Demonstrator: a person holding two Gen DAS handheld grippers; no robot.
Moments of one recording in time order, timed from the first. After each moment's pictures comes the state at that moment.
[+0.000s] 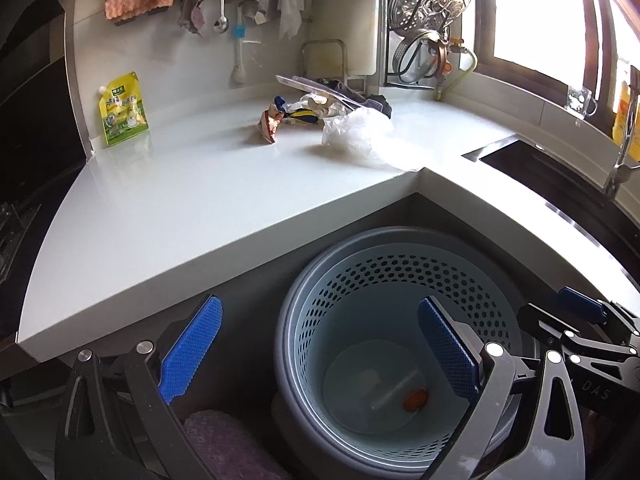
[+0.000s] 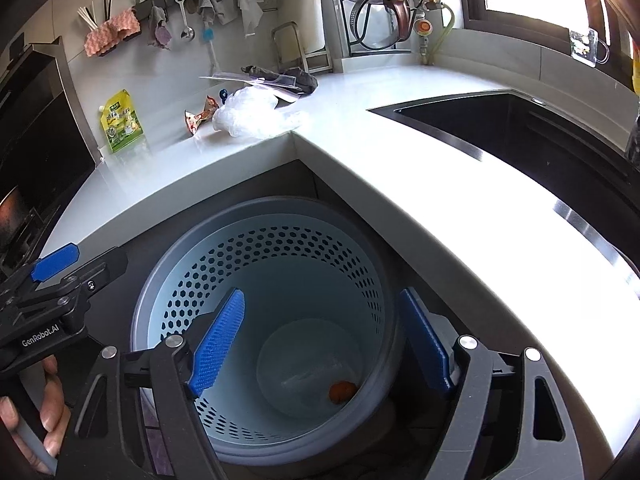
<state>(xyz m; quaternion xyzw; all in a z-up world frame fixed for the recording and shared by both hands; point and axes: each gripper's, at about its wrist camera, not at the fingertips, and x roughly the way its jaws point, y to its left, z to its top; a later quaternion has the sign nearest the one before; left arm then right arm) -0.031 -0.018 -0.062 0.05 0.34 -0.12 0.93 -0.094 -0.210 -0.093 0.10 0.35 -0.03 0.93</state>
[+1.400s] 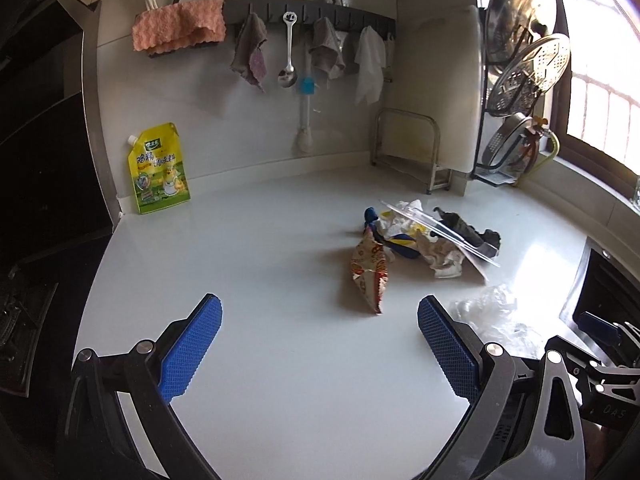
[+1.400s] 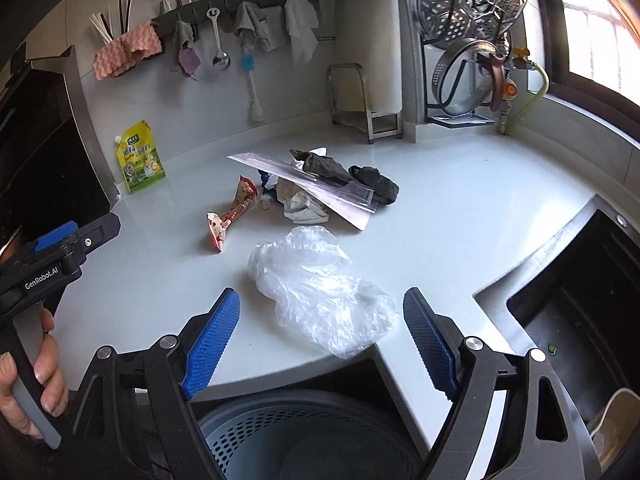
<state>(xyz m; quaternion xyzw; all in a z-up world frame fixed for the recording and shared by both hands) 0.144 0.038 0.022 0.02 0.28 -0.05 0.96 0.094 -0.181 -0.009 0.06 0.32 0.04 0.95</state>
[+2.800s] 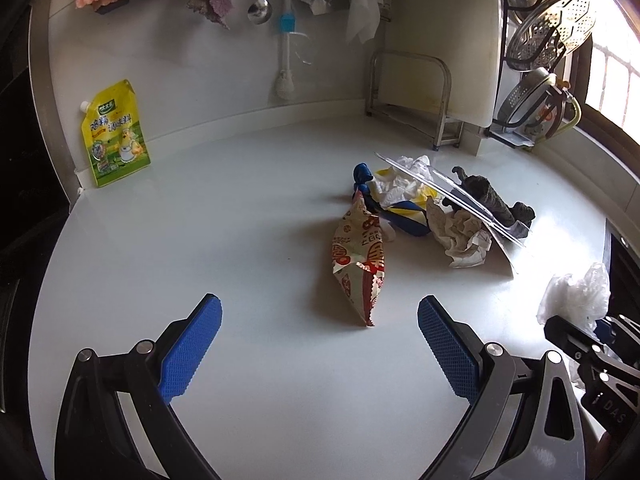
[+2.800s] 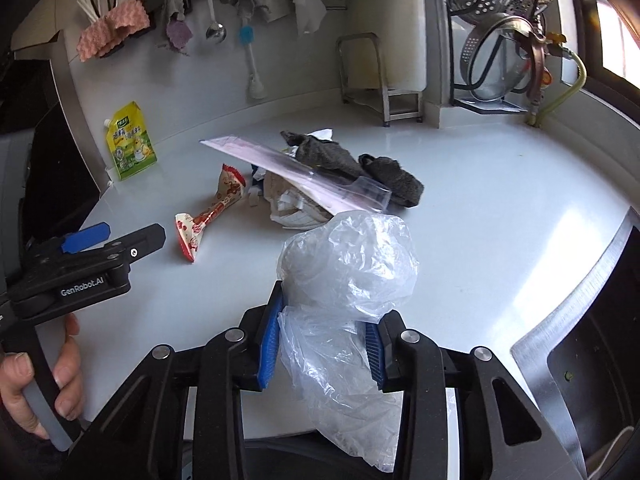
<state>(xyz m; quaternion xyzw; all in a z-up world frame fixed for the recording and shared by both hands) 0.223 0.000 -0.021 0.02 0.36 -0.06 0.93 0.159 -0.196 -0.028 0.06 0.35 0.06 0.93</state>
